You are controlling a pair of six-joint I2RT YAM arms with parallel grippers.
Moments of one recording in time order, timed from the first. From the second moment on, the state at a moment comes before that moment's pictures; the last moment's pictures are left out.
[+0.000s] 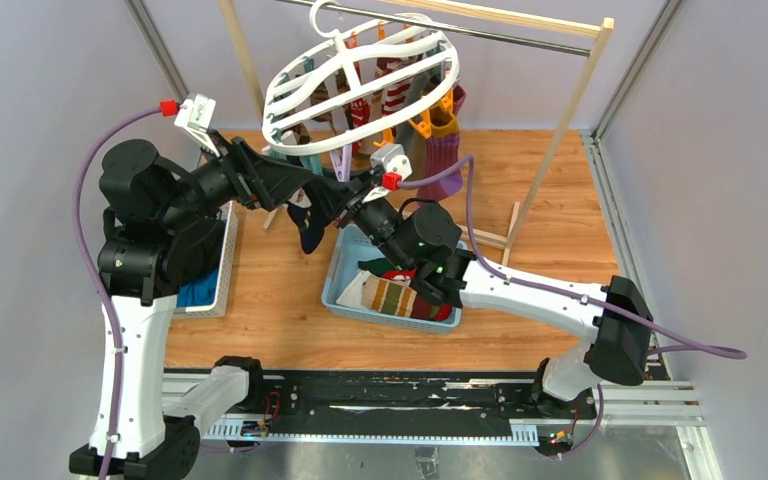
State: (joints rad) left arm -0.10 0.96 1.51 -0.57 0.71 -0.50; right arm 1.15 1.52 1.27 0.70 0.27 0.04
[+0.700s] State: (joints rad) left arm -0.15 1.03 1.47 -0.47 0.66 -0.58; right arm 1.16 1.53 1.30 0.69 0.27 0.04
